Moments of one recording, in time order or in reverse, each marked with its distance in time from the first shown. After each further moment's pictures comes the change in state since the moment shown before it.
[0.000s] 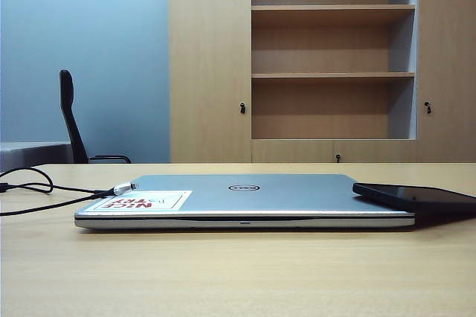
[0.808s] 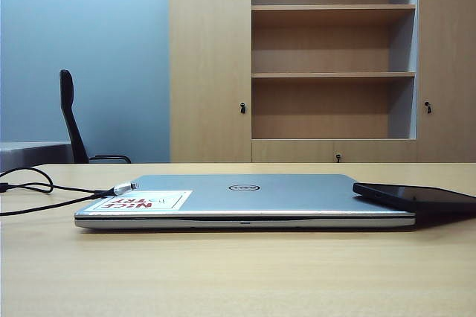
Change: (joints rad) left arm 0.000 0.023 0.151 0.031 0.000 -0.079; right arm 0.003 0.074 0.261 -0.057 0.000 0.043
